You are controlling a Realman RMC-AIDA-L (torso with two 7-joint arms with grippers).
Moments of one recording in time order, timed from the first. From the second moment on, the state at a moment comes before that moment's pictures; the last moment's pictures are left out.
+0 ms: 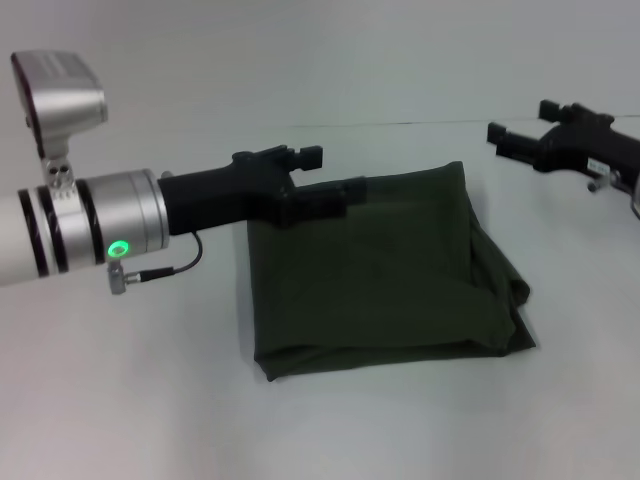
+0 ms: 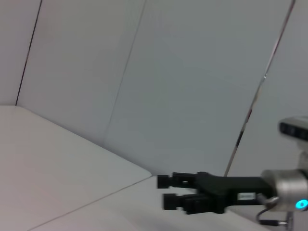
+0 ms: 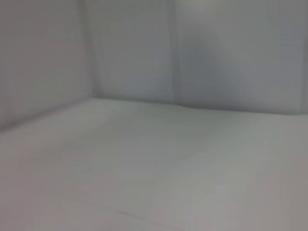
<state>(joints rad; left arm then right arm) -0.63 -2.16 0.90 0.71 1.73 1.32 -1.57 0.57 2.06 -0.84 -0.58 -1.58 -0.88 1.28</state>
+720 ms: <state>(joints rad) -0.60 -2.16 0.90 0.70 1.73 1.30 -1.46 0.57 2.08 -0.87 -0.46 -1.83 -1.08 1.22</state>
